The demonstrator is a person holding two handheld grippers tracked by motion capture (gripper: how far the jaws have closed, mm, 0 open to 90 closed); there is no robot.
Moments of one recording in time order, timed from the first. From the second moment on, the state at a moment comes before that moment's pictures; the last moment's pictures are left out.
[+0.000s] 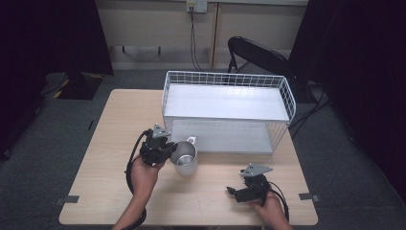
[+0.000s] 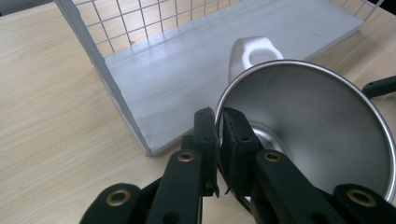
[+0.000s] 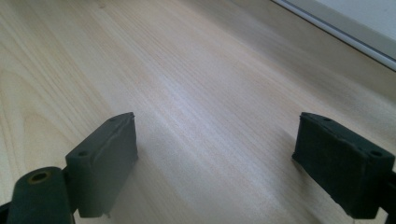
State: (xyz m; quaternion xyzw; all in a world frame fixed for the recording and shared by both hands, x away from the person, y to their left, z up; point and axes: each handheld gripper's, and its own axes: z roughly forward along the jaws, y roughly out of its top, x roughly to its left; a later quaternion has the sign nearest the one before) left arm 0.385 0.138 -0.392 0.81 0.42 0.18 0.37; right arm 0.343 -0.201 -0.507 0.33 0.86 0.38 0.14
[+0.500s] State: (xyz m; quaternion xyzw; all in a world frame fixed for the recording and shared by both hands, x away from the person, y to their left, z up) left arm 0.393 0.119 -0.385 0.81 0.41 0.19 0.37; right arm 0.343 -0.201 -0.507 0.33 0.86 0.38 0.14
